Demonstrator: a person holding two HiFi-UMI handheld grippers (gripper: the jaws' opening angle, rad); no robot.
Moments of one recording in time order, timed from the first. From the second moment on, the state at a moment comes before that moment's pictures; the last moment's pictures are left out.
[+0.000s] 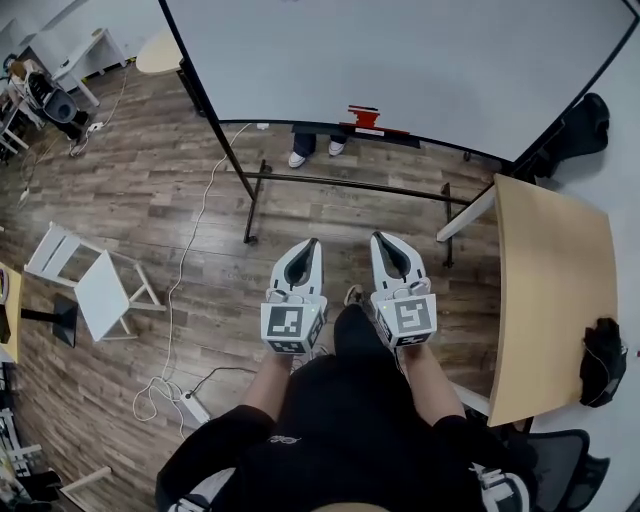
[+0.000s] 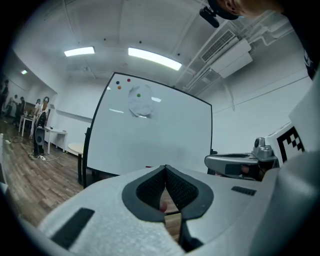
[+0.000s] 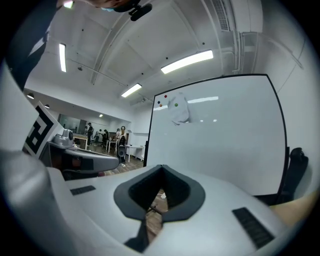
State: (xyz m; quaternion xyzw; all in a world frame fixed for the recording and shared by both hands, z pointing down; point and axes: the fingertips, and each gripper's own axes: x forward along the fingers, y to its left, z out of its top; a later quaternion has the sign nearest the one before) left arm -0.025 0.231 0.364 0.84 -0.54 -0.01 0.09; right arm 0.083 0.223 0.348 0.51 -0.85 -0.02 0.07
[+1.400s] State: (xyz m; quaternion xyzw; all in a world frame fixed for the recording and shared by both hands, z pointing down) left arm 0.056 -0.078 0.473 0.82 -0.54 0.09 0.16; right arm 0.159 -0.123 0.469 0.42 -0.84 -0.05 0.33
